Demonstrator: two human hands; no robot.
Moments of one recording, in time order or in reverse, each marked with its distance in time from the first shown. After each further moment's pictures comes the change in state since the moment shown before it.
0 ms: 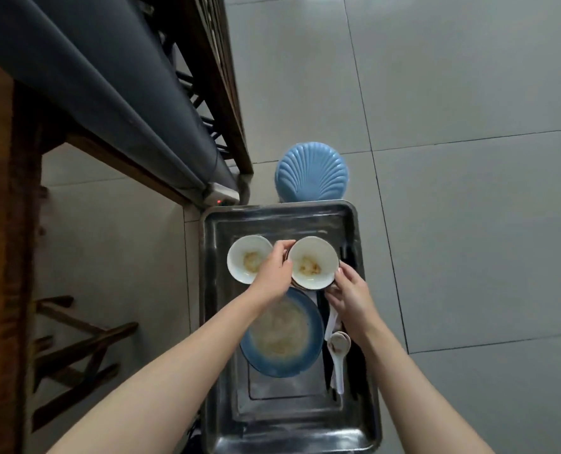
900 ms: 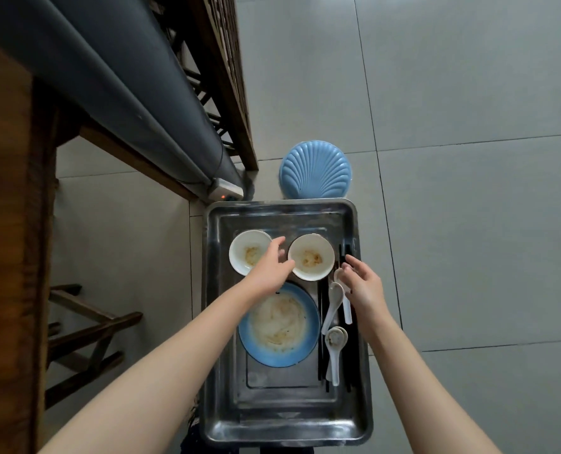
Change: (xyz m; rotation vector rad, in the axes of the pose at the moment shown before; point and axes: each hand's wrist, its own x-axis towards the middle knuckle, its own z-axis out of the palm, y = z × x) left_hand -0.008 0.001 -0.010 0.132 -0.054 -0.155; right_hand -0.010 -0.020 -0.015 -0.234 0.118 -0.070
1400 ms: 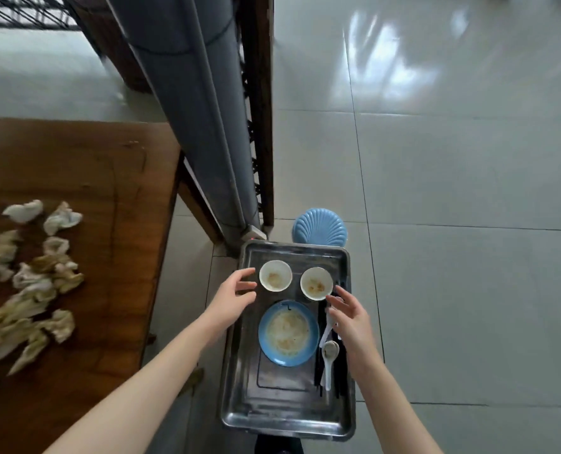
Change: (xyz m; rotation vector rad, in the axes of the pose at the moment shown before) left_hand -0.202 -0.001 -0.087 -0.176 0.199 0.141; right_hand -0.195 -0.059 0.003 -0.063 -0.135 -0.212
